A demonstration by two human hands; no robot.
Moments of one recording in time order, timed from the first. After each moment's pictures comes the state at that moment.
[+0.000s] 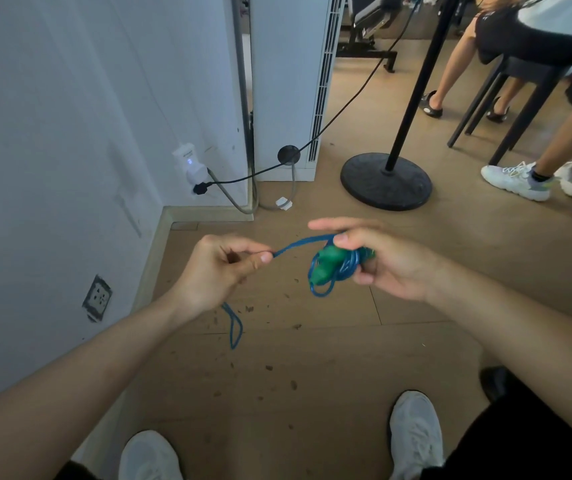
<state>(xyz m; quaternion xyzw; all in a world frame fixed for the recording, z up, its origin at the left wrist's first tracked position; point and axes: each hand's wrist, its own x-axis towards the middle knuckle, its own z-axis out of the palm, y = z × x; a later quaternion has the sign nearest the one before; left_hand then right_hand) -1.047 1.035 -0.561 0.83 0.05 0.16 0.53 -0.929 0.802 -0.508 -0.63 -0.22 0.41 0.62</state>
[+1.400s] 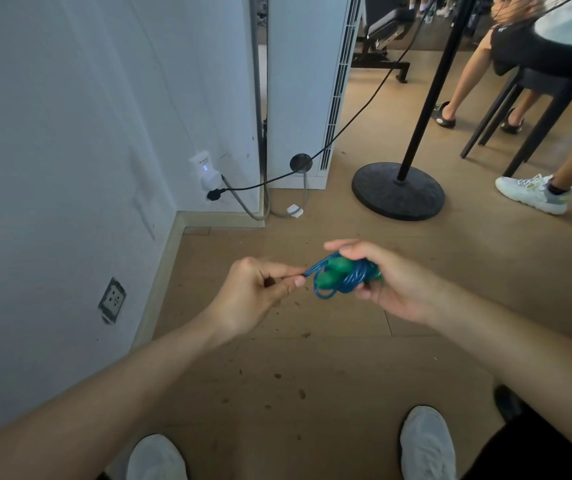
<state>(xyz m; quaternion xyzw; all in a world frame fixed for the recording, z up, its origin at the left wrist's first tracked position) -1.051 1.013 -0.572 0.86 0.00 0.14 0.49 -0.944 0.814 -0.515 -0.64 -0.12 0.40 0.64</state>
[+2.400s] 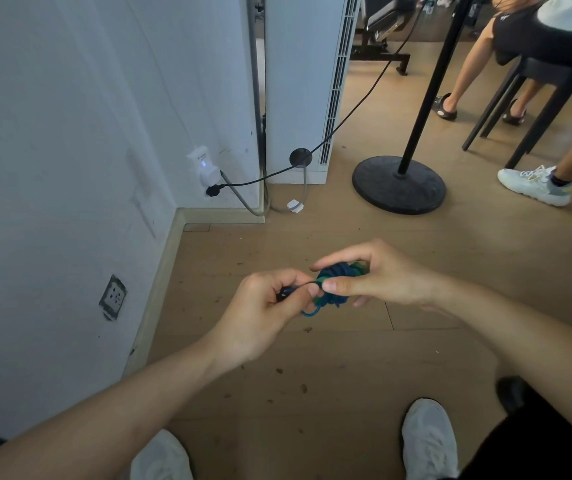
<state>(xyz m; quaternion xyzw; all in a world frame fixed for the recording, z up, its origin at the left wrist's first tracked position) -1.078 0.980 -0.555 0.82 0.02 0.09 0.57 -0.938 0.806 -0.520 -0.76 -0.34 0.34 0.43</state>
